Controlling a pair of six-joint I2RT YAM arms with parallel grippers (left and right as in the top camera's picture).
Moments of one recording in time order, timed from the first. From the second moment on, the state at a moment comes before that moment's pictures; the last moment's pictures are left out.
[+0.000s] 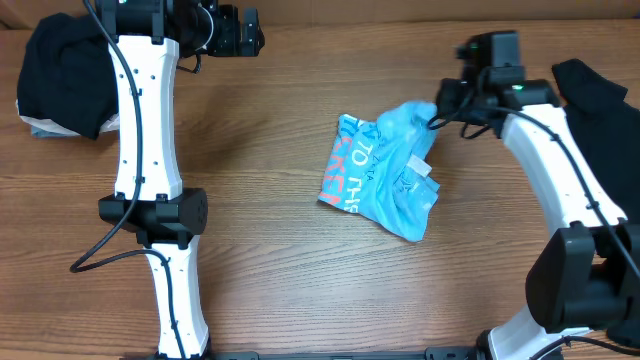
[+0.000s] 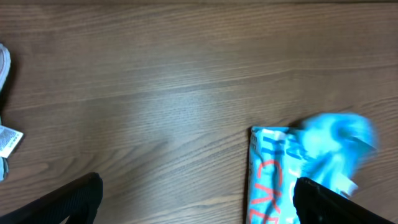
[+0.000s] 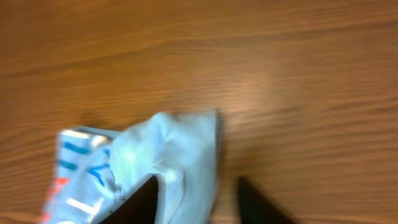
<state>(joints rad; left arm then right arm) -0.07 2.37 2.92 -1.58 0.30 -0.07 0.05 1.80 1.50 -0.71 -0.09 0.20</state>
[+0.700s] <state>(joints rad) -0.54 2.48 2.59 -1.68 0.30 0.12 -0.11 1.80 1.49 -0.88 -0.19 0.20</state>
